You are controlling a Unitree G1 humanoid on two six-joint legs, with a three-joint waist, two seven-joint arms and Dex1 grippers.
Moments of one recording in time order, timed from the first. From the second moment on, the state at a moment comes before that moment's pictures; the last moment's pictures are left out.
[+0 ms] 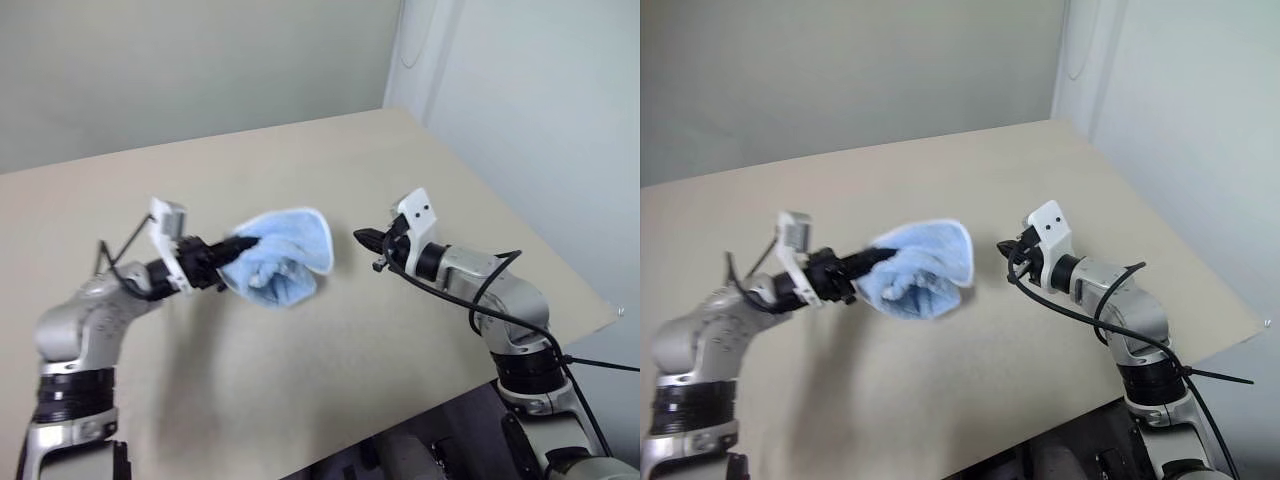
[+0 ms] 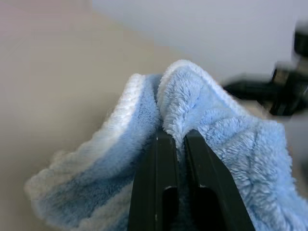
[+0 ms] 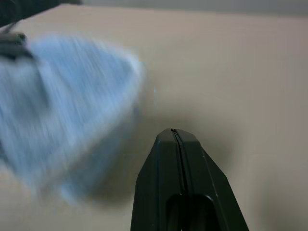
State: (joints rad) left arm -0.37 0.71 0.35 -0.06 -0.82 0.82 -0.89; right arm -0.55 -0.33 0.11 -0.27 0.37 0.81 0.54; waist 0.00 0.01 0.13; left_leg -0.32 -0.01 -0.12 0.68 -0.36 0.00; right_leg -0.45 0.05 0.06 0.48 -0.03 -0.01
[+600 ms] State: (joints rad) left arm -0.20 0.82 0.02 -0.11 -0.47 0.63 -0.93; right arm -0.56 -0.30 0.15 -0.23 0.35 0.78 0.54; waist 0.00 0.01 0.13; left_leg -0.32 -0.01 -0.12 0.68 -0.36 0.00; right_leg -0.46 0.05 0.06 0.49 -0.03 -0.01
